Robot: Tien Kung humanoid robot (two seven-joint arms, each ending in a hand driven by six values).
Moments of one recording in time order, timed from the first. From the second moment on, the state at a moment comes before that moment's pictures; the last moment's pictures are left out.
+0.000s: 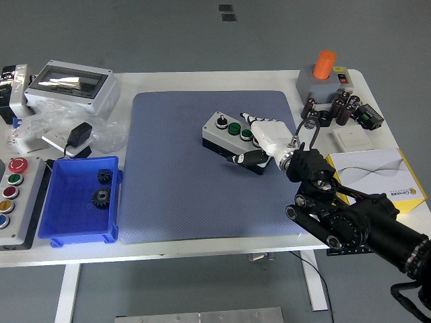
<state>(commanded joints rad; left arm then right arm) -0.01 0.13 -1.86 -0.18 1.96 -0.16 -0.06 0.68 -0.14 0.57 0.93 -1.98 -0.26 -0.28</state>
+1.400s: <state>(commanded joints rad) 0.00 0.13 -1.85 -0.18 1.94 -0.16 -0.06 0.62 -0.26 0.46 1.16 -1.96 -0.37 0.09</state>
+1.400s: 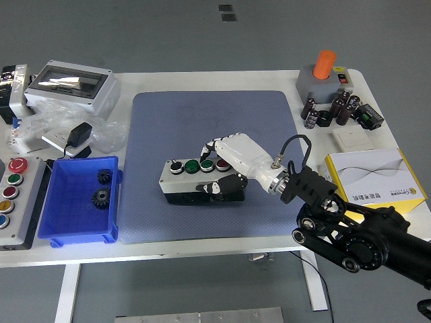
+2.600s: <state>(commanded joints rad) 0.00 0.12 -1.85 -0.18 1.94 -0.16 -0.07 0.61 -0.27 0.52 1.18 -2.17 -0.29 0.04</state>
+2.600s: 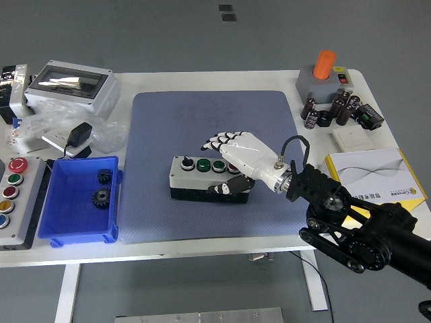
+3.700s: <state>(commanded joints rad) 0.00 0.12 -1.86 -0.18 1.94 -0.17 -0.08 0.60 -0.51 0.58 1.63 -2.07 0.02 -0.19</state>
